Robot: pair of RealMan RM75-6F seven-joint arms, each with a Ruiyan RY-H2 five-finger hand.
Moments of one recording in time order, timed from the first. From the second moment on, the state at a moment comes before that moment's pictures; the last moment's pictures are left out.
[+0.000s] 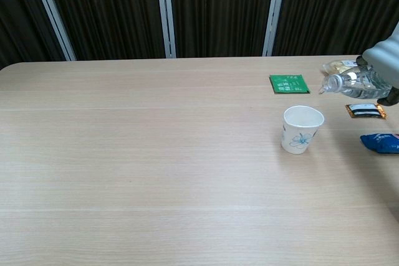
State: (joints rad) left arm -0.12 -1.01 -0.03 -1.74 1.53 1.47 -0.01; right arm 0.58 -1.66 0.18 -1.05 -1.17 1.22 -0.83
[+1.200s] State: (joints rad) left arm -0.12 -1.01 -0.03 -1.74 1.53 1.47 -0.02; right arm 0.58 -1.67 0.18 -1.02 -1.19 1.23 -0.87
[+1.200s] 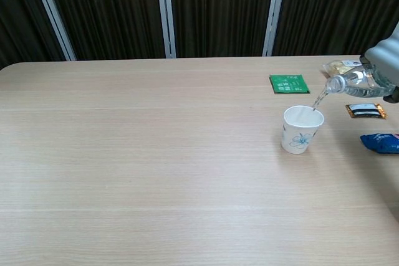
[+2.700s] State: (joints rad) left arm -0.11 -1.02 -0.02 -1.76 1.57 1.48 0.02; right arm 0.42 -1.20 0.06 -1.56 -1.59 1.14 0.48
